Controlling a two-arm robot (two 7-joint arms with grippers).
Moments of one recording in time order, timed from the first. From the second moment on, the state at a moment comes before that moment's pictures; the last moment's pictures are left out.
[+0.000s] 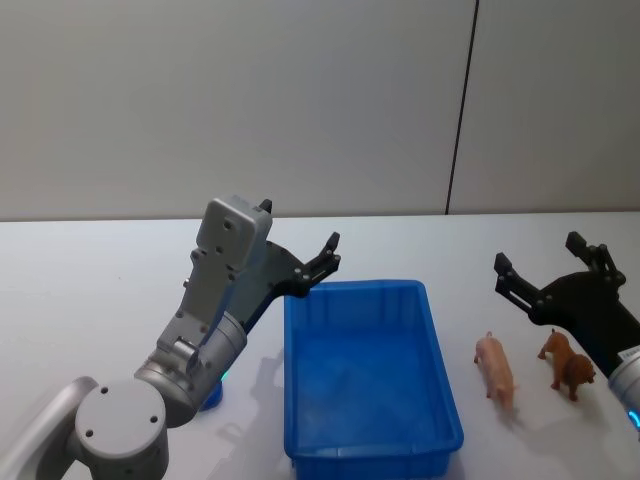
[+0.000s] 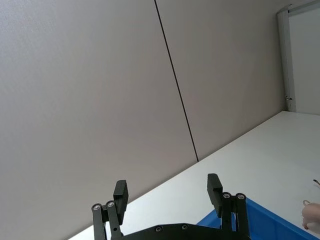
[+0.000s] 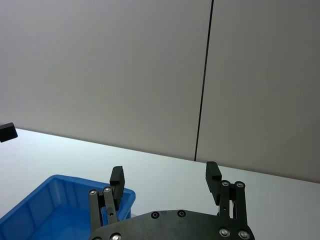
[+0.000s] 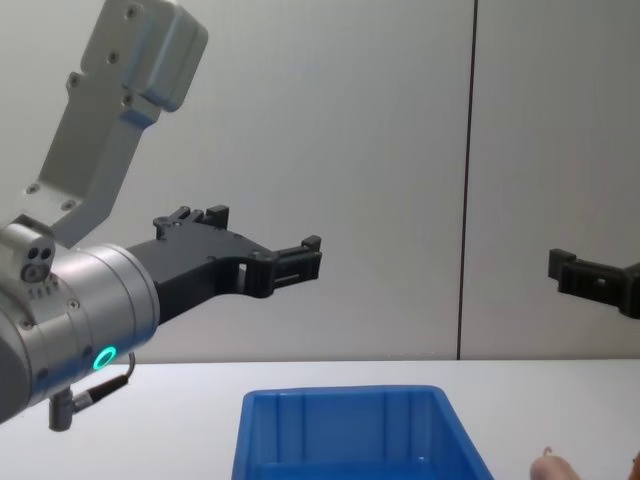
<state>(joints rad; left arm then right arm) -0.24 0.38 0.45 -1.63 -0.20 0.01 -0.01 -0.01 0.34 -0.23 -1.77 0.29 0.03 0.07</state>
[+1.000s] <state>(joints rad) -0.24 0.38 0.45 -1.63 -0.20 0.01 -0.01 -0.02 0.37 -0.20 -1.75 0.29 0.06 0.08</state>
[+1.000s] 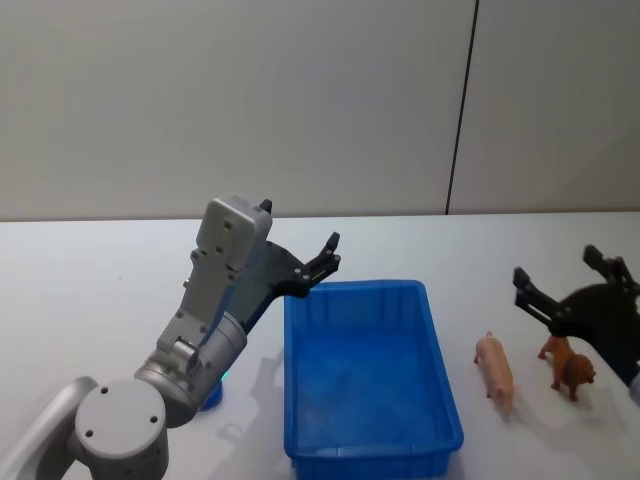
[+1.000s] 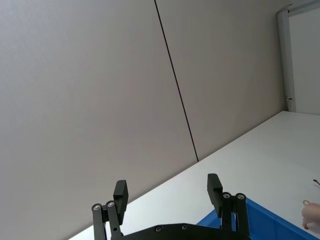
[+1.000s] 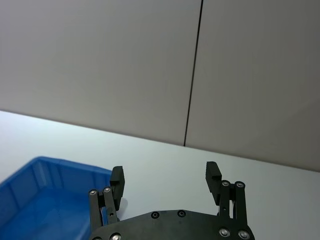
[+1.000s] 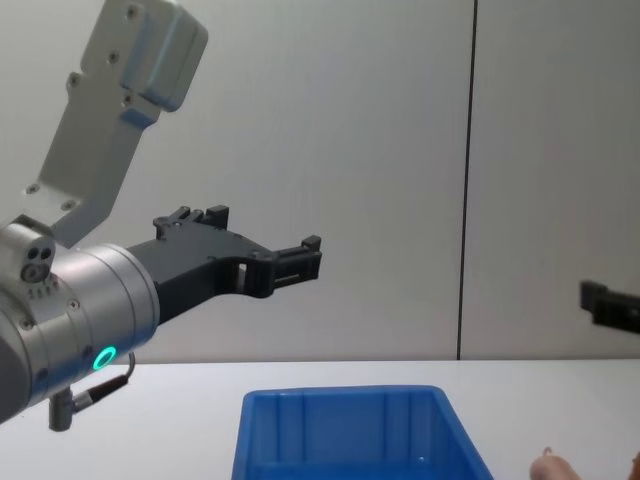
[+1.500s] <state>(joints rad) -0.24 0.38 0.45 -1.63 -0.20 0.01 -0.01 -0.07 0.45 -0.16 -1.71 0.28 0.13 0.12</state>
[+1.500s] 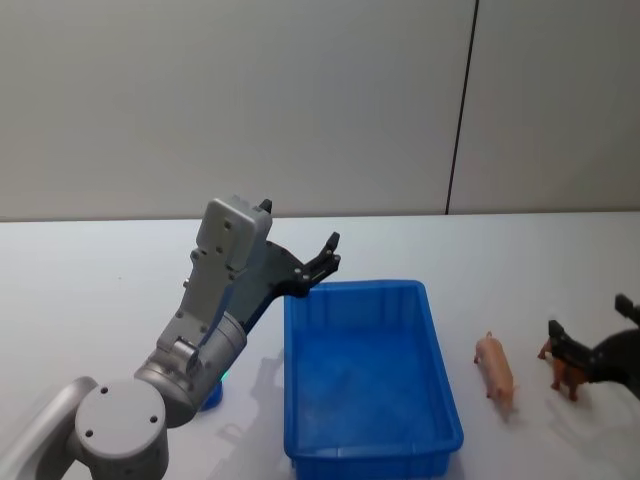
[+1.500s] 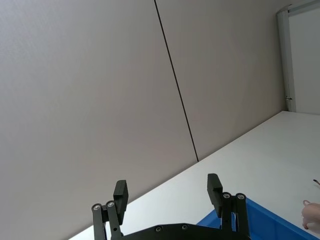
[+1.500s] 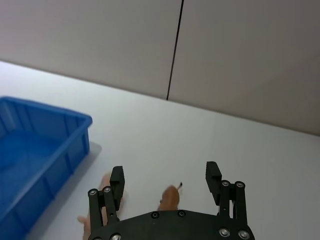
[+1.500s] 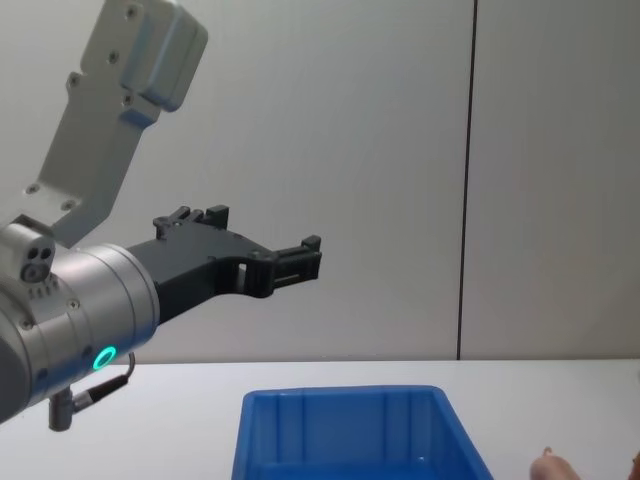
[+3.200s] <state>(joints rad) -0.24 0.38 0.45 -1.63 -0.20 0.01 -0.01 0.02 0.41 -0.18 -1.48 0.22 0.18 0.24</state>
